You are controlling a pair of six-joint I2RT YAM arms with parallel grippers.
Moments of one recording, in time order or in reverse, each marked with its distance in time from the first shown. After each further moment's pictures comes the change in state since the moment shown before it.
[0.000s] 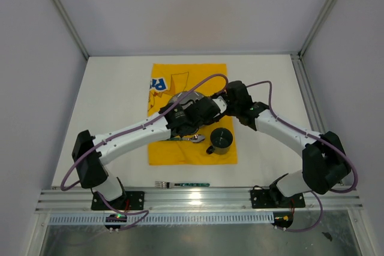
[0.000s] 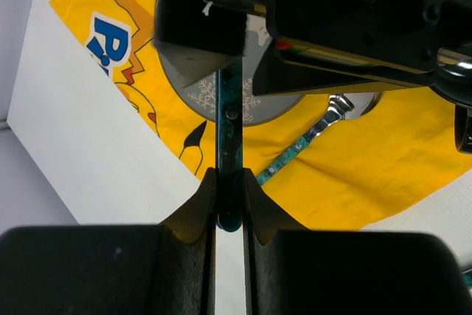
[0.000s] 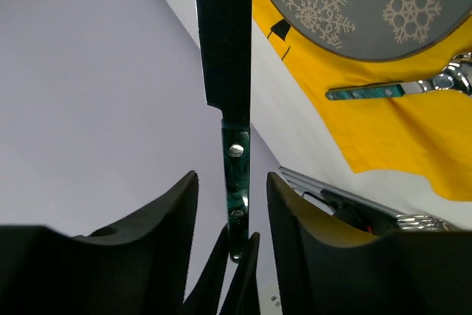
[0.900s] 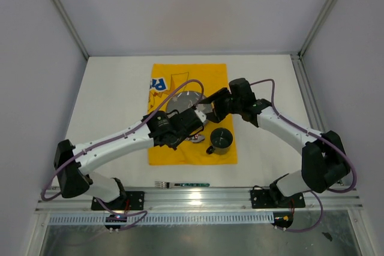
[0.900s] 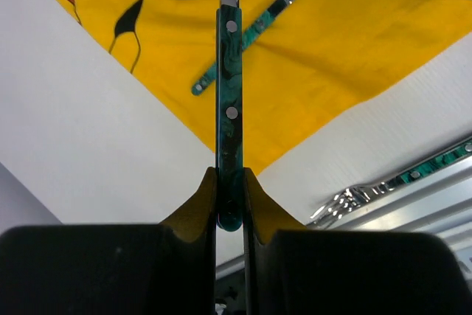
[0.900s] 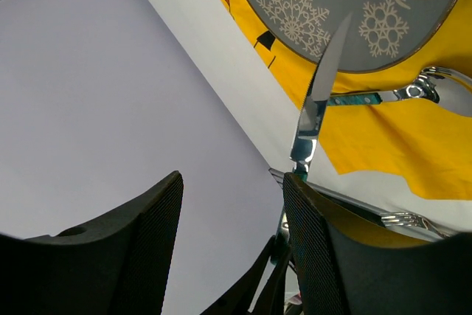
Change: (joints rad) left arm -0.001 -0.164 -0.158 -0.230 0.119 -0.243; right arm -0.052 0.012 0.029 -0.074 -0.044 -0.065
